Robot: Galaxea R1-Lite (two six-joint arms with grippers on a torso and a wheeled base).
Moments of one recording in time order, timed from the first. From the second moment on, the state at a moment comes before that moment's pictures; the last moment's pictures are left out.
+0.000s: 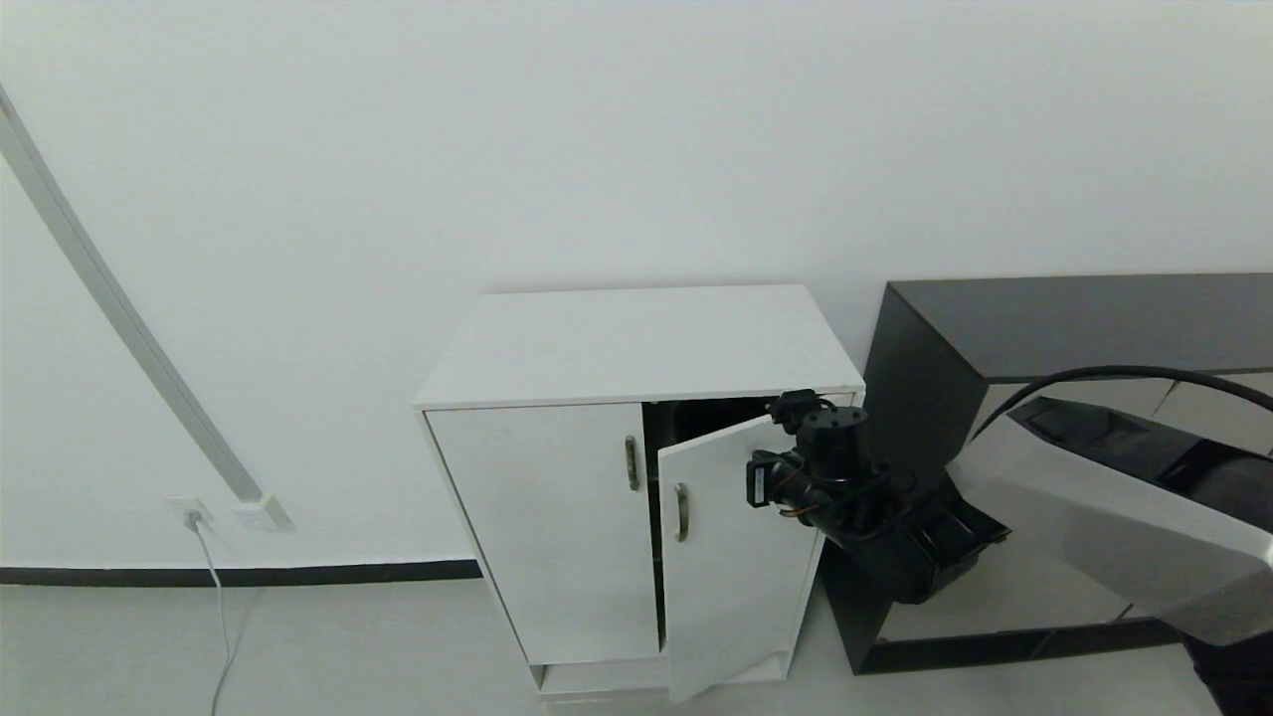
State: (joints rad) left arm 0.00 0.00 0.00 0.00 -0.01 0.00; right arm 0.54 2.39 -1.23 -0.90 -0.18 0.16
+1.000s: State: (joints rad) left arm 0.00 0.00 0.00 0.00 -0.01 0.00; right arm 0.50 2.47 -1.39 -0.83 -0.17 0.16
